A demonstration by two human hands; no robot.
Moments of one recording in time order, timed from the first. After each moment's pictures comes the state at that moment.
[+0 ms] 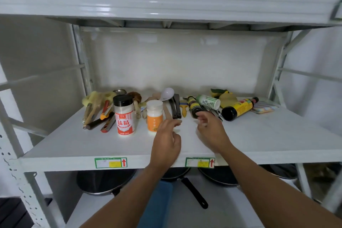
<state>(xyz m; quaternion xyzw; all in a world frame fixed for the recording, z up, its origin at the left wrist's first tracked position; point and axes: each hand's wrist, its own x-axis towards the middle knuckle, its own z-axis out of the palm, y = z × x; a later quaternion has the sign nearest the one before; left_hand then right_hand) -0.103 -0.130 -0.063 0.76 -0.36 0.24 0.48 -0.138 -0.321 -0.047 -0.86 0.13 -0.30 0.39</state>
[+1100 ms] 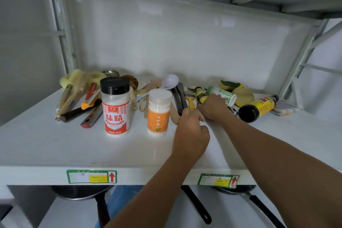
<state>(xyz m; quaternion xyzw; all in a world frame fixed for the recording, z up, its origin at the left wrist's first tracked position) -0.045 -0.205 -0.074 0.76 -0.33 0.16 0.54 0.016 -0.371 -0.029 -0.95 0.28 -0.14 0.08</state>
